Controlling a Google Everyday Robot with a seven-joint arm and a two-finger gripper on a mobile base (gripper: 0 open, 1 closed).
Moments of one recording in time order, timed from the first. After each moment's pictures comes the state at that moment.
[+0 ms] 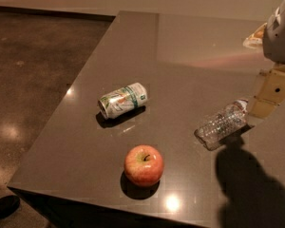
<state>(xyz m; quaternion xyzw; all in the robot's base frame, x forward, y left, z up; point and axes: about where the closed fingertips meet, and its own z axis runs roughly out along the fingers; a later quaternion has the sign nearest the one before) 0.438 -0.216 0.978 -0.60 0.78 -0.04 0.16</state>
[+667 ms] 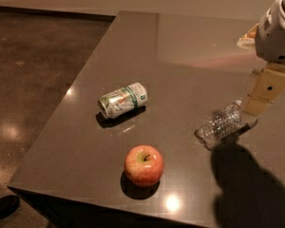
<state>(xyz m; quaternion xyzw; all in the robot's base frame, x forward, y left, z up) 0.448 -0.211 0.974 -0.61 0.78 -0.03 0.16</state>
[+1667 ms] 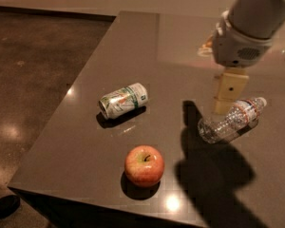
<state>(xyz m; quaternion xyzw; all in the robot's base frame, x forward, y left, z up) 0.475 -0.160 0.940 -0.68 0.72 0.00 0.13</state>
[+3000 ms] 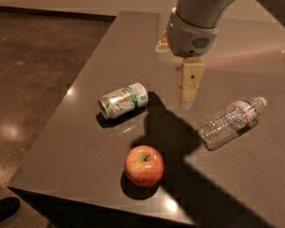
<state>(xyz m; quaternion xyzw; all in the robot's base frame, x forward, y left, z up) 0.513 -0.085 0.932 -0.77 0.63 0.01 0.11</state>
